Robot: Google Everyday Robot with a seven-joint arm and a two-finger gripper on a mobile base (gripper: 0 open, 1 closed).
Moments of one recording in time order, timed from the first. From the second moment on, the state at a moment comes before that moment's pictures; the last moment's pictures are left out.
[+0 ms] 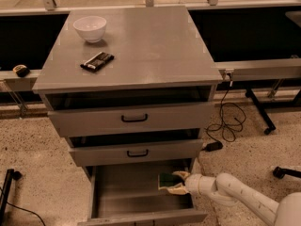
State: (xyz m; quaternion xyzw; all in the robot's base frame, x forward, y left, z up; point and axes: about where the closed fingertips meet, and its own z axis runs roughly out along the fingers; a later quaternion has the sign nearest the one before) arm 0.568 -0.127 0.271 -0.46 0.73 0.26 0.43
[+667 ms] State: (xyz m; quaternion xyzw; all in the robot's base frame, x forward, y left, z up) arm 0.569 -0.124 0.251 -0.45 0.74 0.26 0.42
